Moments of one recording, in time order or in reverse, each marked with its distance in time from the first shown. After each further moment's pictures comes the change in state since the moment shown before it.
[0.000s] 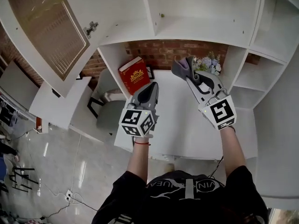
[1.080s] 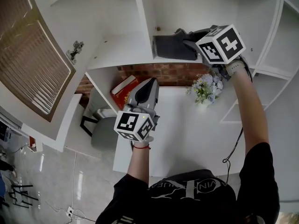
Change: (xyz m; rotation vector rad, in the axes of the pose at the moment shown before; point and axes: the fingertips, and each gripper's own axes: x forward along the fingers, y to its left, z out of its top) left arm 0.095 0.043 0.057 0.009 -0.158 -0.100; right arm 0.155 -0.171 -0.003 0.114 0.492 0.111
